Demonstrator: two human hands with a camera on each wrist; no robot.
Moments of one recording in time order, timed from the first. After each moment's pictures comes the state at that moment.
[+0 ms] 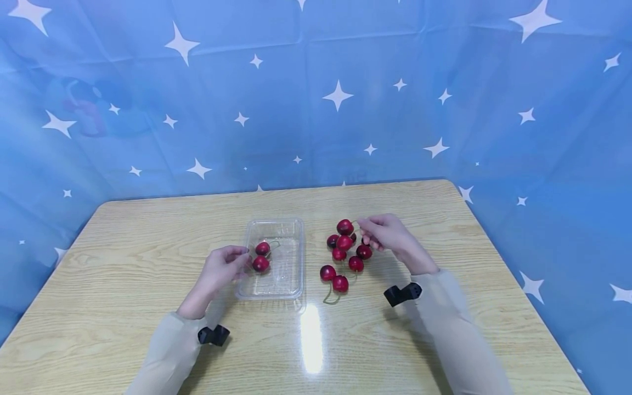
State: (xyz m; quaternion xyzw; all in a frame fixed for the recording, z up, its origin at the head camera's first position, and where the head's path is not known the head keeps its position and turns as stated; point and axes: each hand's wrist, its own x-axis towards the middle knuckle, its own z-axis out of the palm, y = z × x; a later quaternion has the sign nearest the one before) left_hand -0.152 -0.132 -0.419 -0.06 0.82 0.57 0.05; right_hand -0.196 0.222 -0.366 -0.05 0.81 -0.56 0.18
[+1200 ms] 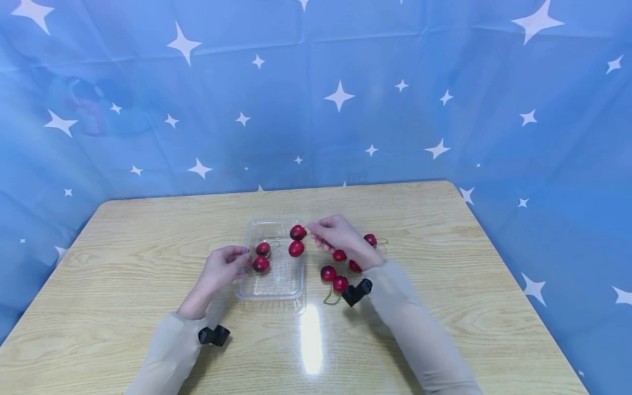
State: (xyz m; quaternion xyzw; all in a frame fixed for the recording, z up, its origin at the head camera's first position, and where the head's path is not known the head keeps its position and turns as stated) left_hand -0.152 -0.132 -0.417 -0.06 0.81 0.57 0.05; right_hand -0.209 0.137 -0.378 -0.08 0.79 -0.57 0.23
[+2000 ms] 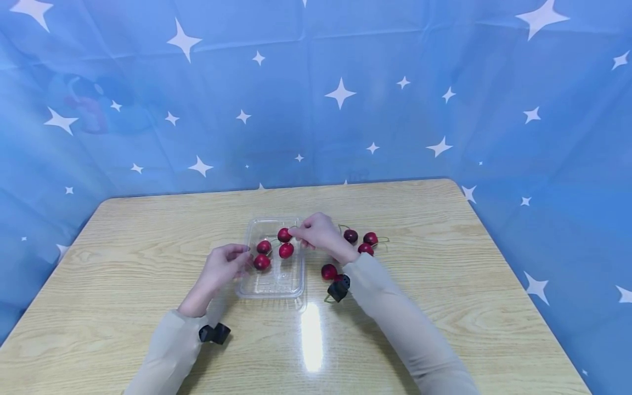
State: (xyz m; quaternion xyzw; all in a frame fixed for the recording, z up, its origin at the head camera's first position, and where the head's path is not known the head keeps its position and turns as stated) left_hand -0.153 -0.131 -0.417 -0.06 0.82 0.57 0.05; right_hand -0.216 0.097 -0.384 -0.07 0.86 -0.47 0.20
